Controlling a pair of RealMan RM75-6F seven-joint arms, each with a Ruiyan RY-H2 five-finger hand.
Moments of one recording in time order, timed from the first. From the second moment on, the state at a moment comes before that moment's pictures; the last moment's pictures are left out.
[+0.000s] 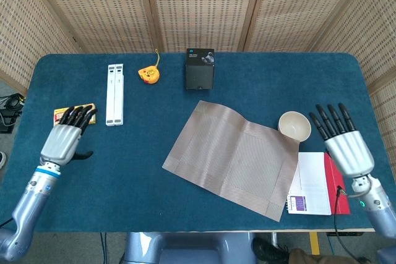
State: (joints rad) left arm -0.47 -1.25 -0.13 -1.57 1.35 1.15 0.20; right arm 0.36 -1.21 0.04 -1.24 -1.60 1.54 -0.25
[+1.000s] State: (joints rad) left arm -0.85 -1.68 0.02 -1.03 1.73 0.91 -0.06; right arm 0.21 -1.34 0.08 -1.28 -1.57 1.64 -0.10
